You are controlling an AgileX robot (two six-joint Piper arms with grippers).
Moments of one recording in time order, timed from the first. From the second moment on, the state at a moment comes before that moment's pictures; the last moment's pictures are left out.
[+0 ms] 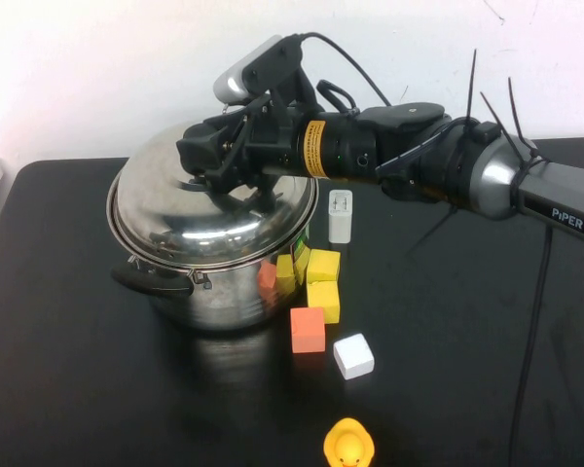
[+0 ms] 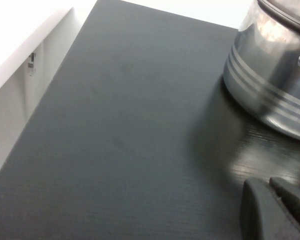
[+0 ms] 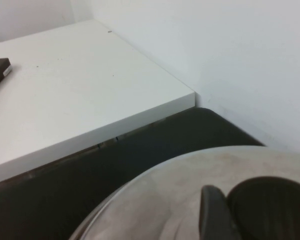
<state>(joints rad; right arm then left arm) 0.59 2.22 -1.83 -1.48 -0.48 1.40 0.01 -0.01 0.01 -0.06 0.37 -0.23</state>
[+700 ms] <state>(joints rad) 0.58 1.92 -1.81 -1.73 -0.64 1.75 0.01 -0.01 0.01 -0.06 0.37 -0.23</state>
